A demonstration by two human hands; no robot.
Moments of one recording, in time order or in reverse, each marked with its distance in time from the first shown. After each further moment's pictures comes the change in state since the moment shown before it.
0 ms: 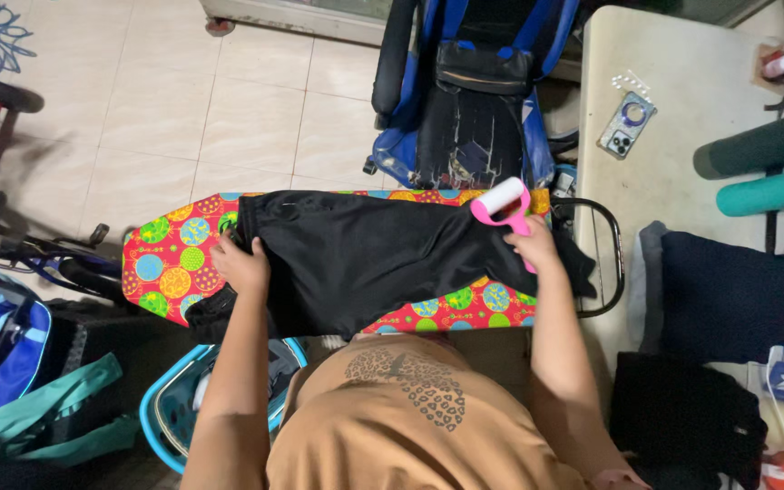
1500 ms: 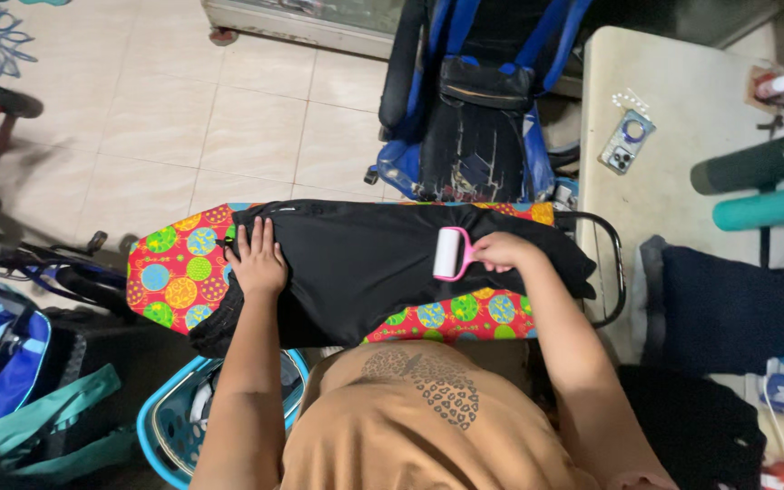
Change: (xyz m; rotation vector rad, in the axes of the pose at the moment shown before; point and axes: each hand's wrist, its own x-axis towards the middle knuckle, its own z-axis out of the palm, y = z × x) left_hand 0.013 0.013 0.006 0.518 -0.171 0.515; right_hand 0.028 -0.056 0.043 -0.427 -0.780 0.294
